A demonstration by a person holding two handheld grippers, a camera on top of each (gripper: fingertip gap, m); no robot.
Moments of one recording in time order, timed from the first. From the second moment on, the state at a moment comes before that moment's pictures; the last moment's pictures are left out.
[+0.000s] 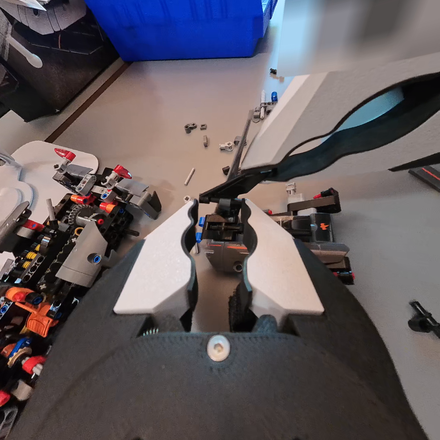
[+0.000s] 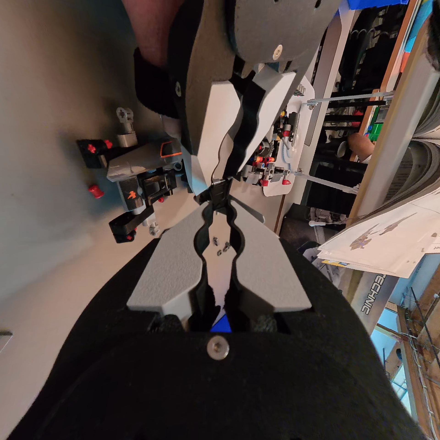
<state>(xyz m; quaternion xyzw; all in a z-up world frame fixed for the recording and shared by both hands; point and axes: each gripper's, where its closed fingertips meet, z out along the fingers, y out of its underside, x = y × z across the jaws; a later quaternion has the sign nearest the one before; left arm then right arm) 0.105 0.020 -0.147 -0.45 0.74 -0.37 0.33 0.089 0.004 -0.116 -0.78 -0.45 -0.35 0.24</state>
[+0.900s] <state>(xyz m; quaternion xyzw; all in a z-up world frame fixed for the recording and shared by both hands) 0.100 0.021 -0.141 -0.44 0.74 -0.40 0.30 0.090 0.005 -0.117 -0.79 -0.44 -0.34 0.25</state>
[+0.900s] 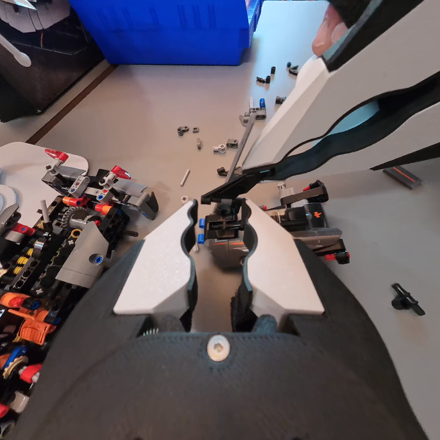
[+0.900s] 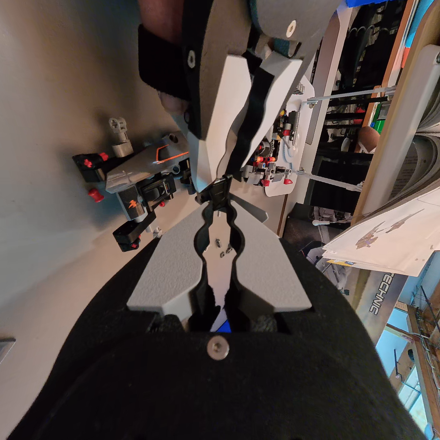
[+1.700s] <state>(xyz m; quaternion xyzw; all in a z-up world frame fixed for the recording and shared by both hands) 0.099 0.023 -0.144 -0.41 0.76 -0.38 0.32 0.089 0.007 -0.117 -0.79 -0.44 -0.34 0.26</state>
